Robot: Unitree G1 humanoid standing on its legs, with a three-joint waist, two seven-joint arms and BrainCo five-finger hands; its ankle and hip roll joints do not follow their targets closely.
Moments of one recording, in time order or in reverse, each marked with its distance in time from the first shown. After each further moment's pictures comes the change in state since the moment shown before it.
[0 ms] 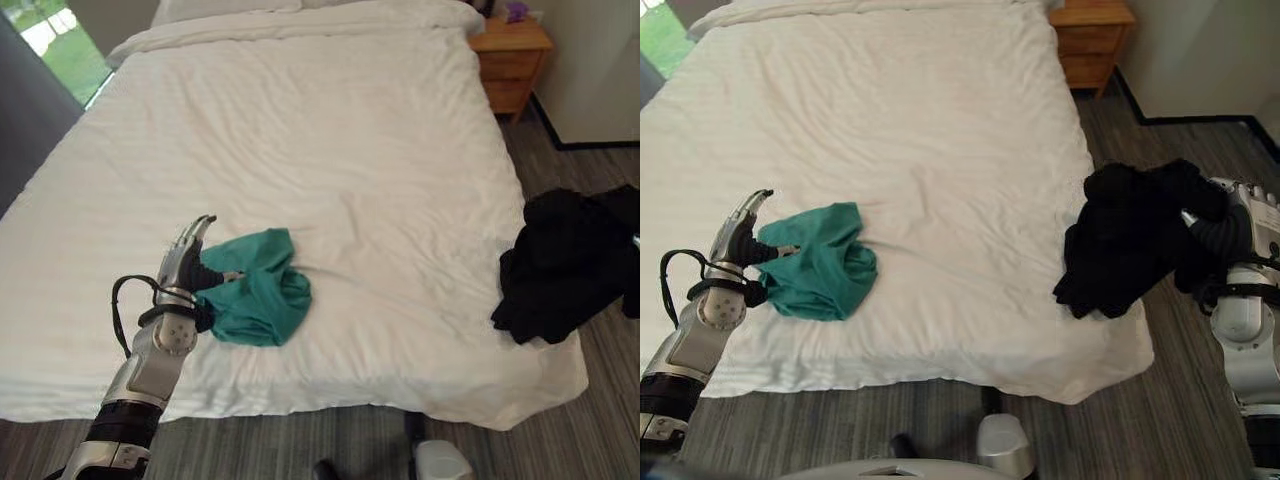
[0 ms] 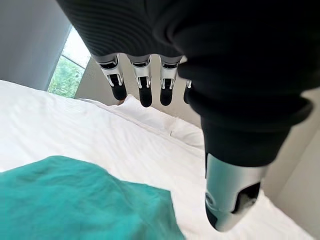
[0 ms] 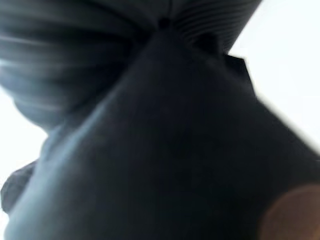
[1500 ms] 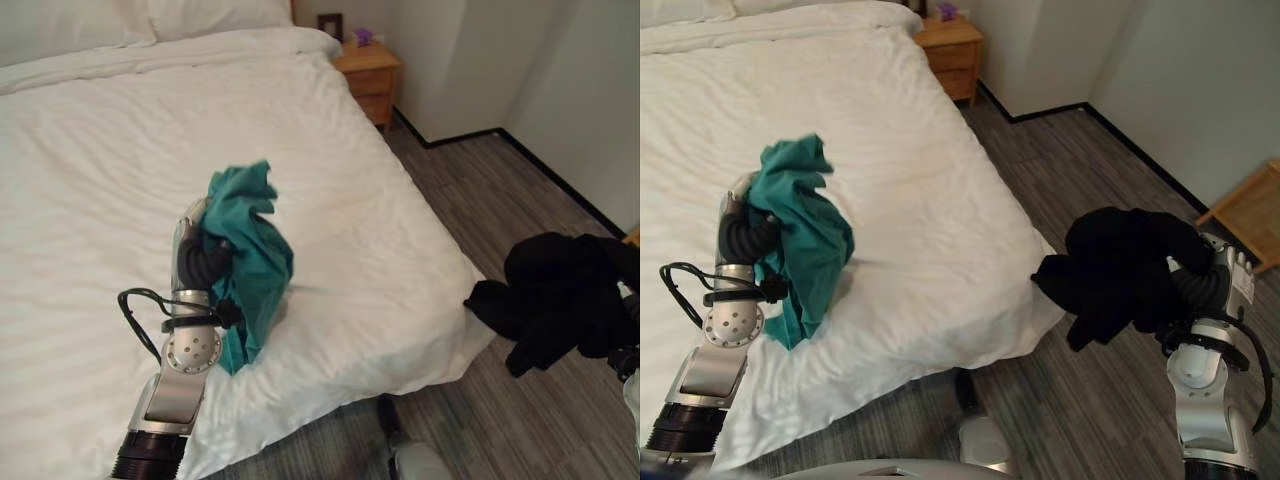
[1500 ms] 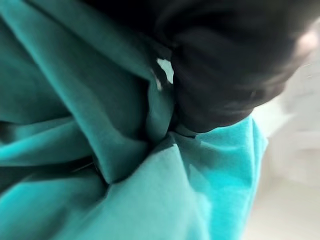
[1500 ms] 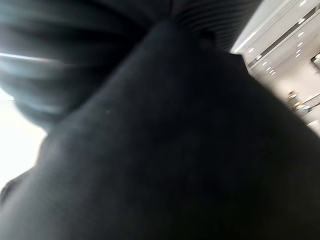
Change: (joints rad) left arm 0.179 -0.211 0.087 -0.616 -0.269 -0.118 0.131; right arm 0.056 0.431 -0.018 -0.107 -0.043 0.004 -0.092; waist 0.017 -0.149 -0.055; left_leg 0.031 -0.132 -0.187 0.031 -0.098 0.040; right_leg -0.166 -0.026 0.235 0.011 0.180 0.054
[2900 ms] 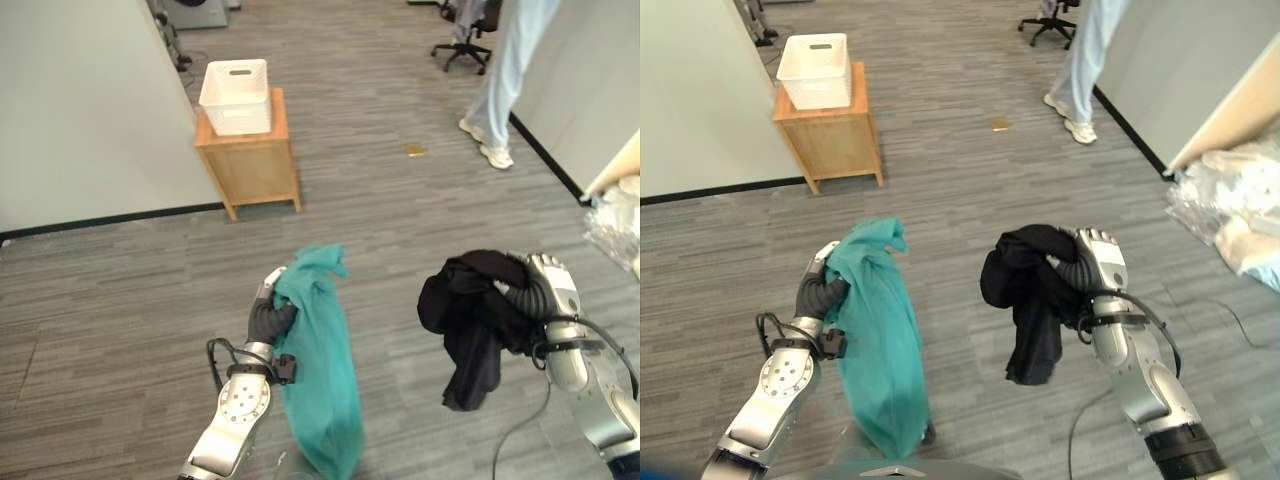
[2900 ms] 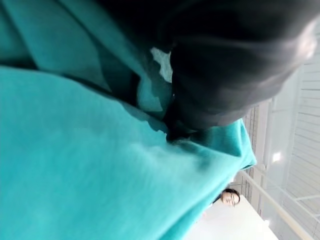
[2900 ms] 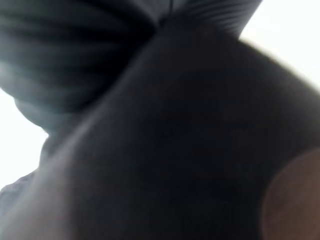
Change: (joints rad) left arm 0.112 -0.074 -0.289 0.091 -0.283 0.018 -0.092; right arm -0.124 -0.201 0.432 -0.048 -0.160 -0.009 0.063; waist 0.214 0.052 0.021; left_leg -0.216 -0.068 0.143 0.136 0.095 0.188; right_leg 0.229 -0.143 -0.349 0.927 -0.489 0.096
